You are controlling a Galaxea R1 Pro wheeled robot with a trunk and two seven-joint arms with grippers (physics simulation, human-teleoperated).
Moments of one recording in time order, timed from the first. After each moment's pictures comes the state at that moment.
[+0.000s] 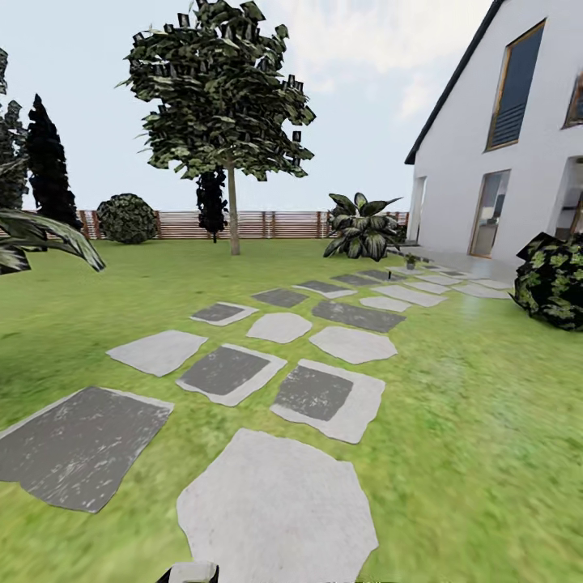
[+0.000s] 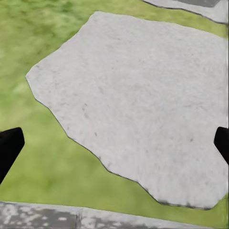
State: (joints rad) left arm -0.21 -0.03 0.00 -0.40 0.00 -0.35 0.00; right arm -0.01 -0.01 -0.04 -0.41 0.00 -0.21 0.00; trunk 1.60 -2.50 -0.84
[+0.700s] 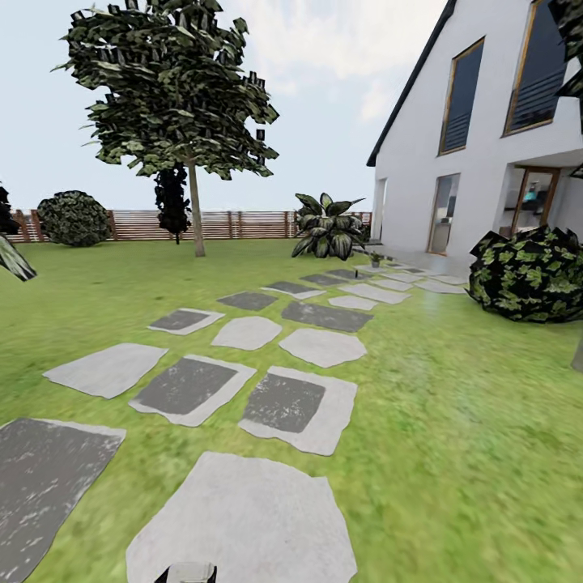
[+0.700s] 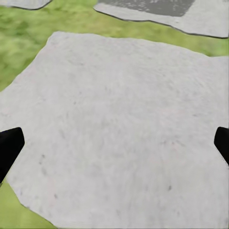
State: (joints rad) left arm -0.21 -0.02 0.00 -0.40 0.00 -0.35 0.00; right arm -0.01 0.00 -0.03 -0.41 0.00 -0.21 0.00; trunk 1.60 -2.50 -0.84
